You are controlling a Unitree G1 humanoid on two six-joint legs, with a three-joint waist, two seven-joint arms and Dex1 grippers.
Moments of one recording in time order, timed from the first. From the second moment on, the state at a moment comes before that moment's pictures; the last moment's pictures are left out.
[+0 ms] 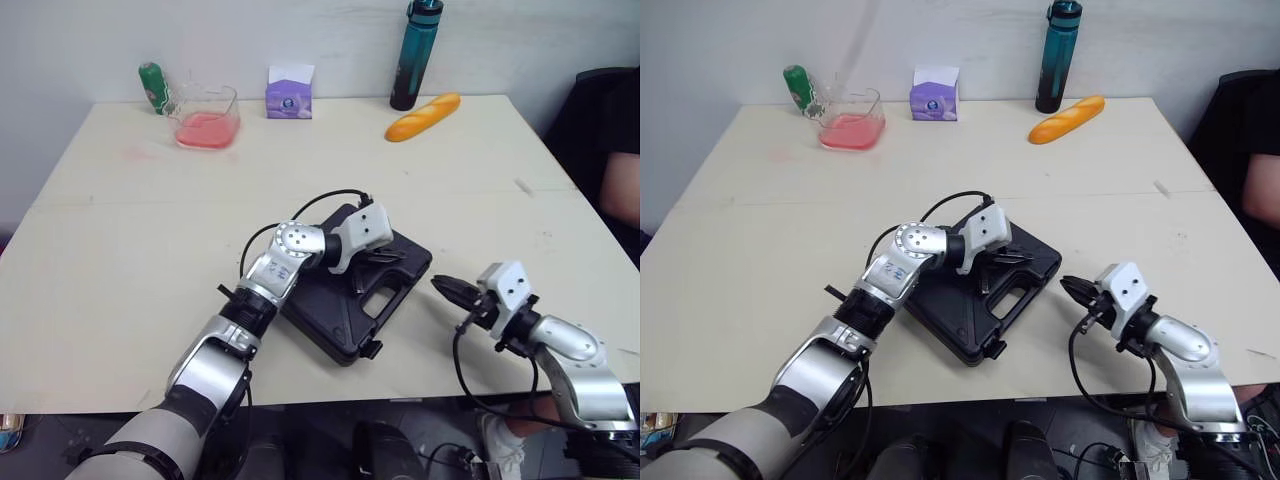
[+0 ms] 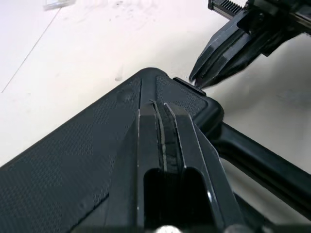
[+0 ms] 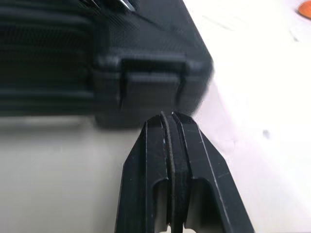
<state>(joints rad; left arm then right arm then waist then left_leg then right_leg) -0.89 0.12 -0.31 0.48 -0.02 0.13 -0.91 -0.05 -0.60 -0.18 -0.09 0.30 0.12 0.81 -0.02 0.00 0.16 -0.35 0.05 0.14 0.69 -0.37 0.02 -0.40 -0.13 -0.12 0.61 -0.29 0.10</state>
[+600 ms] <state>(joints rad) -0.55 0.45 -0.23 -0.27 -0.31 0.36 -1.10 0.22 -0.62 -0.17 -0.21 0.38 0.02 0.98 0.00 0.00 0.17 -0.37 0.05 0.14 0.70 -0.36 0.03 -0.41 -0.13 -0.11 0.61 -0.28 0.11</state>
